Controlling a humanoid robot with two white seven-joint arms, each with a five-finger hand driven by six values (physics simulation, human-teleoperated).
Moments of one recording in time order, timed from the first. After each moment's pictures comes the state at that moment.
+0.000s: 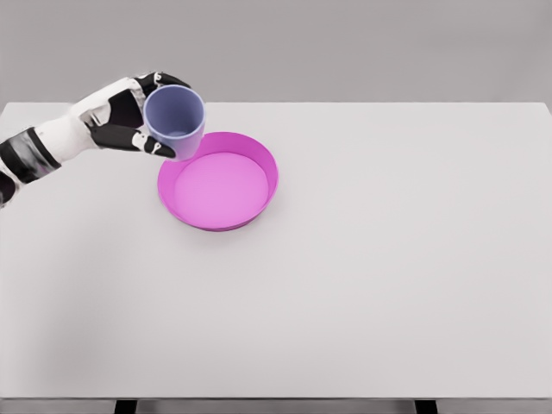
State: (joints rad) left arm -0.75 0.77 -0.84 -1.28 1.04 -0.24 -0.61; right arm -0.06 0.00 -0.03 0.13 -0.03 0.11 0.04
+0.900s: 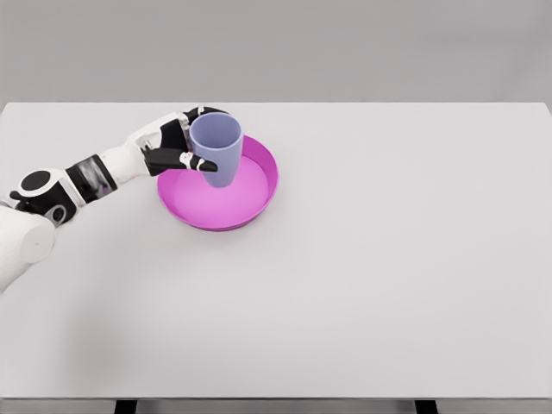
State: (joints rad) left arm -0.73 0.57 -0.86 -1.09 1.10 -0.09 -0.61; right arm -0.06 0.00 -0.03 0.13 -0.03 0.11 0.04
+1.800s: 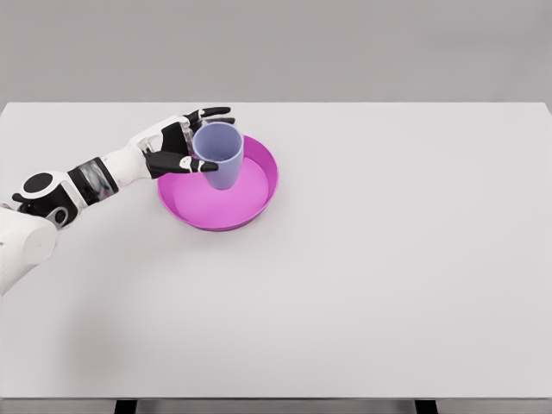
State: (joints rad) left arm -0.73 0.56 -0.86 -1.08 1.10 -0.09 -0.61; right arm -0.06 0.00 -0.03 0.13 -0.03 0.11 0.04
